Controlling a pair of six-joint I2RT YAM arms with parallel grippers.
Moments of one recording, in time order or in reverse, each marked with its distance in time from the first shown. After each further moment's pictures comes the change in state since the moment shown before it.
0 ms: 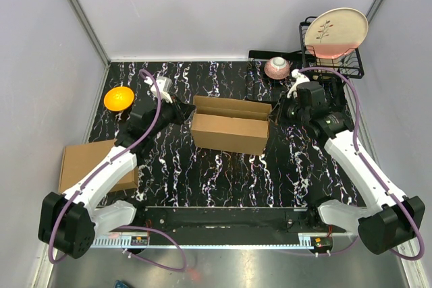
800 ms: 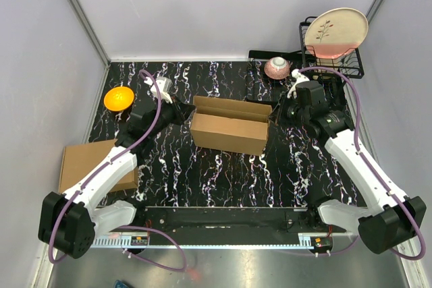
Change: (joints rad) left arm 0.000 0.000 -0.007 0.007 -0.010 0.001; right arm 0.013 0.000 0.031 -0.055 0.022 0.027
